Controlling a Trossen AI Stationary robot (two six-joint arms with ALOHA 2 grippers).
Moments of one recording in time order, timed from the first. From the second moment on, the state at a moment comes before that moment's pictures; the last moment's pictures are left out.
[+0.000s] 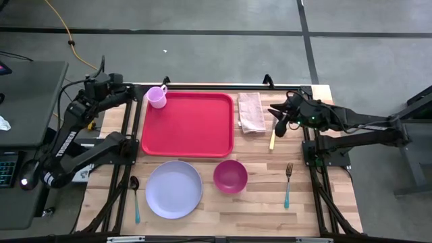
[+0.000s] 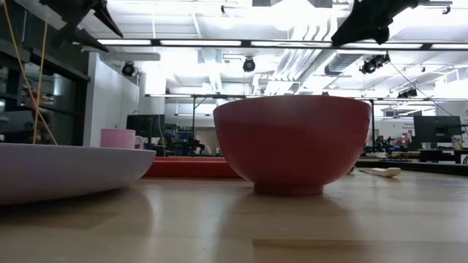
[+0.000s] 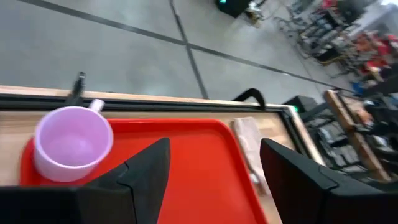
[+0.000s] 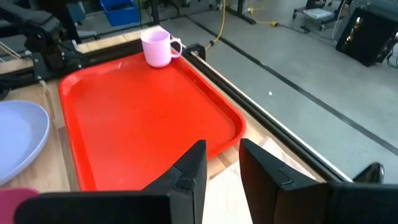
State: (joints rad) left arm 1.00 0.56 0.92 -0.78 0.17 -0.61; right arm -0.11 0.76 0.82 -0.52 0.42 0.23
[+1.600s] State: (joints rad) left arm 0.42 0.83 0.92 -0.33 0.03 -0.76; right arm -0.11 0.41 0.42 -0.25 0.42 0.41
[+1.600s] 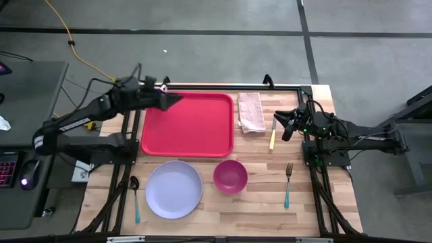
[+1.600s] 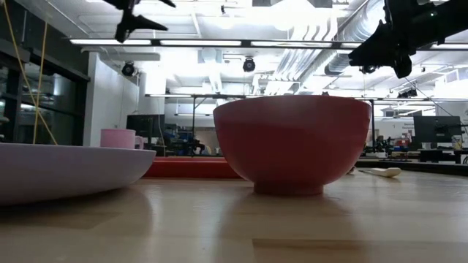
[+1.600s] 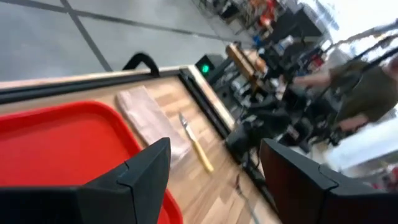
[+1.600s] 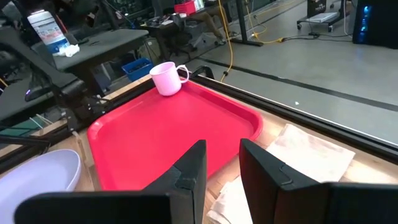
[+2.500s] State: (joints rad) left arm -0.17 0.96 0.92 -0.68 -0.20 -0.98; right arm -0.11 0.38 0.16 0.14 0.36 0.46
